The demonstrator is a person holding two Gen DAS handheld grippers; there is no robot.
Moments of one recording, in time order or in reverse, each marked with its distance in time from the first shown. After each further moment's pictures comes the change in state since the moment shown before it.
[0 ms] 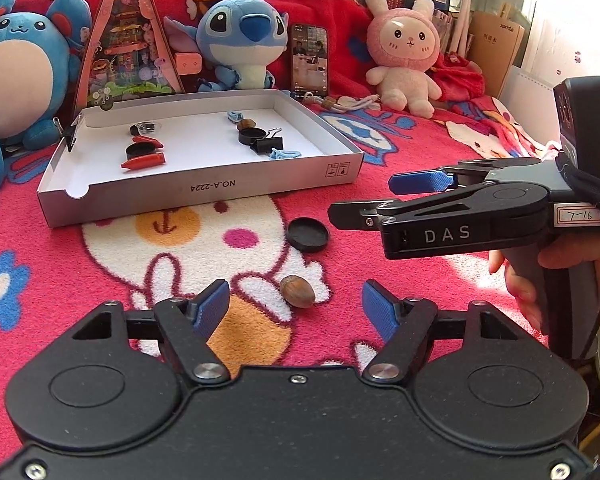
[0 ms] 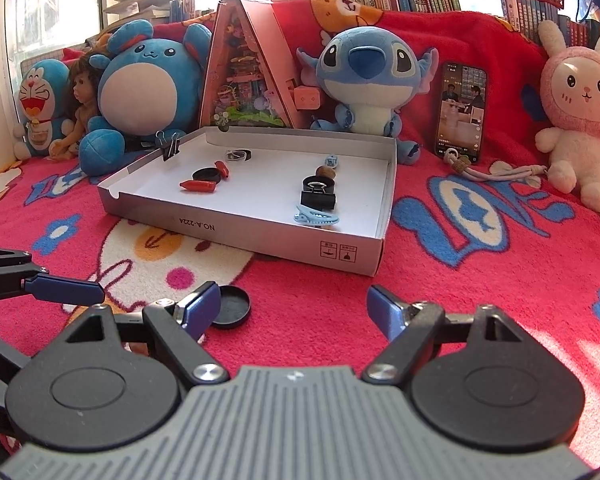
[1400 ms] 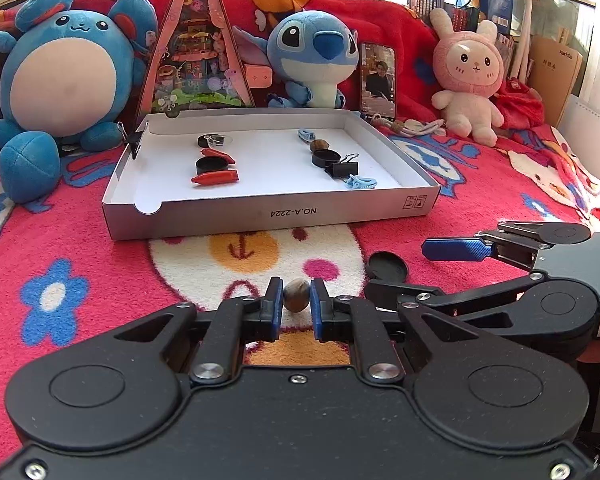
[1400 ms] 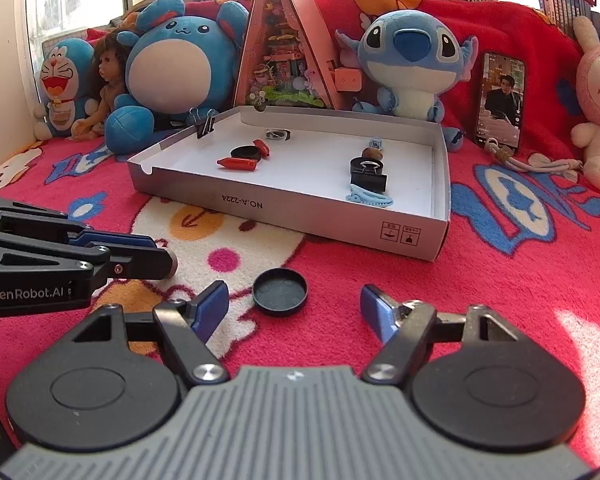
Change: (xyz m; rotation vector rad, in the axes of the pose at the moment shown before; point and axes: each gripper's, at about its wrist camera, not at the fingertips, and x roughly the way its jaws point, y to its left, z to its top) left arm 0.004 0.031 0.017 -0.086 -0.041 0.168; right arm 0.016 0.033 -0.009 -0.054 0.025 0.056
